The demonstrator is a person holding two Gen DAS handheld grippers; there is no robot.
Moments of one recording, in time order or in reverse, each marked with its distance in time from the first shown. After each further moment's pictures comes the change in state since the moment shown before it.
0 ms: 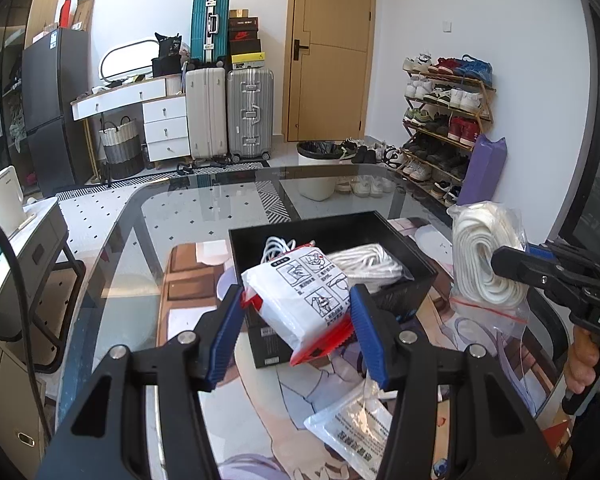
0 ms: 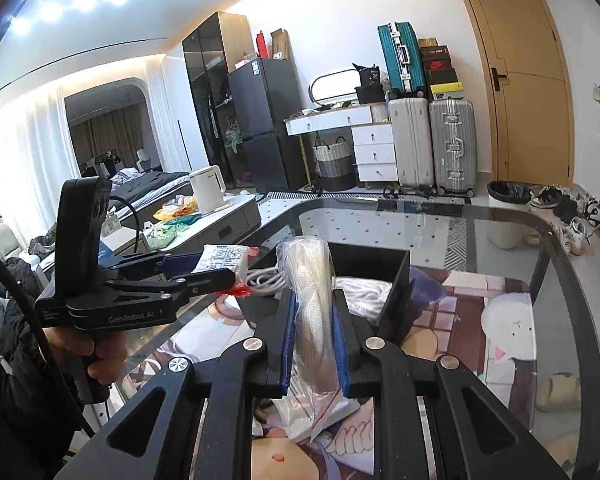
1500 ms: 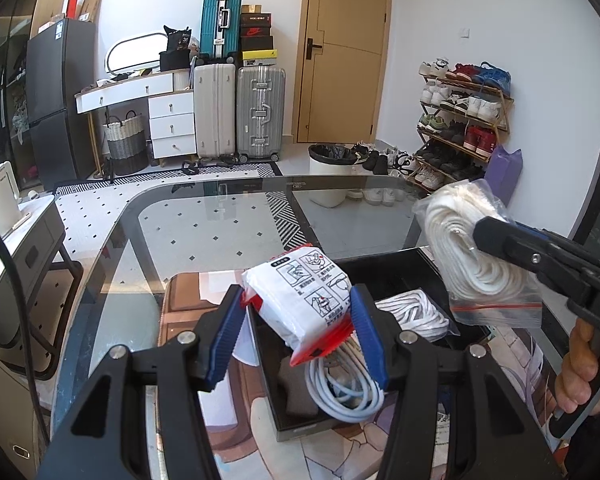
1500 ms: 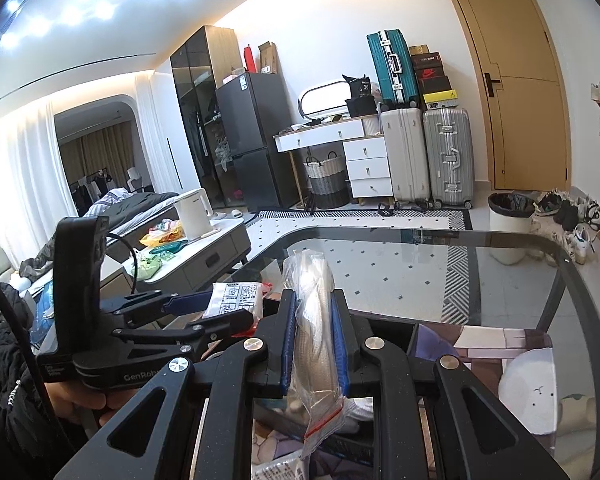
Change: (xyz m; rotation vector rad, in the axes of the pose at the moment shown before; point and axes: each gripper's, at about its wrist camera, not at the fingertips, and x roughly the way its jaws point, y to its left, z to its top) left arm 0.059 0.026 0.035 -0.039 0.006 0.012; right arm 0.076 -0.020 0.059 0.038 -0.047 -0.026
